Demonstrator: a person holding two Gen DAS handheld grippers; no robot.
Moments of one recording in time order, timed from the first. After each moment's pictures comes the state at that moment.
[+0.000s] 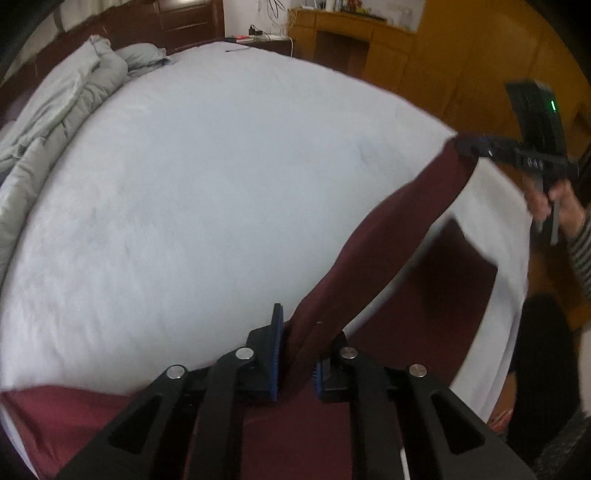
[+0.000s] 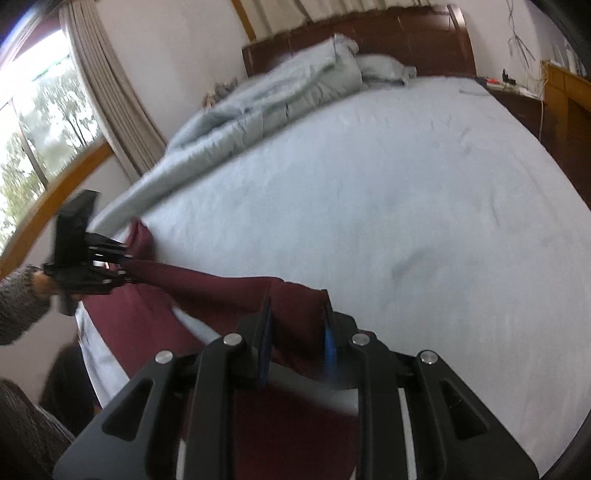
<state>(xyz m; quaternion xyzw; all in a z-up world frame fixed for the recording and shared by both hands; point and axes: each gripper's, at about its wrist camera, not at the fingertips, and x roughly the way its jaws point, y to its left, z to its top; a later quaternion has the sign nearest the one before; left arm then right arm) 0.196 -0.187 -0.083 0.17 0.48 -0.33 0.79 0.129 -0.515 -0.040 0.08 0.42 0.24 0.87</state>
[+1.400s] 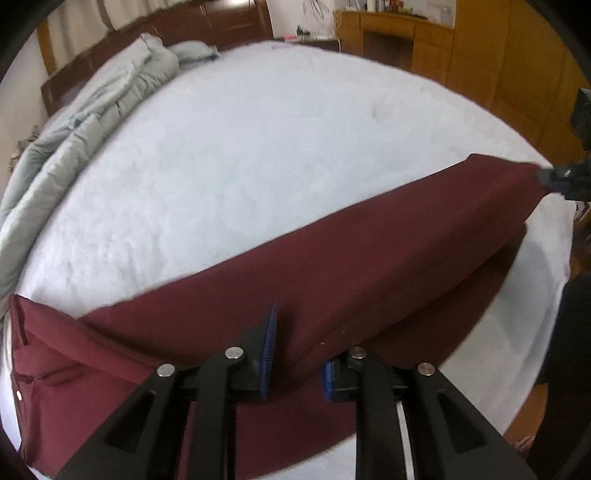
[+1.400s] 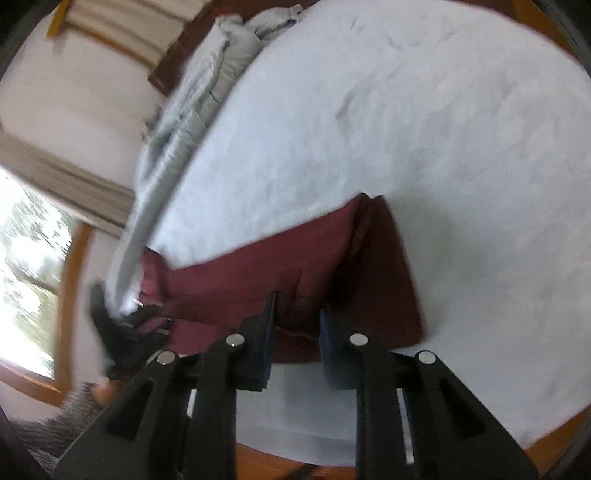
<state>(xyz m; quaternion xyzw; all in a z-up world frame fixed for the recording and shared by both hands) 0.094 -0.207 -0.123 0.17 0.46 -0.22 0.84 0.012 -0.538 -0.076 0.28 0.52 0.13 0.80</state>
